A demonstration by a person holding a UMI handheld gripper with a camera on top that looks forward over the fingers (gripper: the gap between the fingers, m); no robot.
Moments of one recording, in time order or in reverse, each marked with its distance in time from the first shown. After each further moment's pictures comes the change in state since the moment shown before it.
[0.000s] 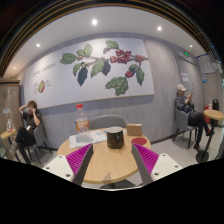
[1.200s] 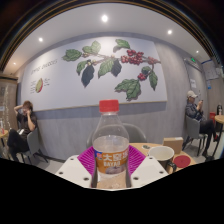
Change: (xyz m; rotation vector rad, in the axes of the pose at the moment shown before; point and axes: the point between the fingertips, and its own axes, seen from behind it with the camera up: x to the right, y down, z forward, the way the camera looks) arm -0.138 -0.022 0.252 0.086 0.003 -0.034
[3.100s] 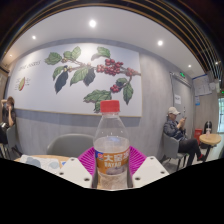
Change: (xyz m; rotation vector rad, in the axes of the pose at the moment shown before) arm 0.279 -0.079 0.043 0.109 0.186 -0.117
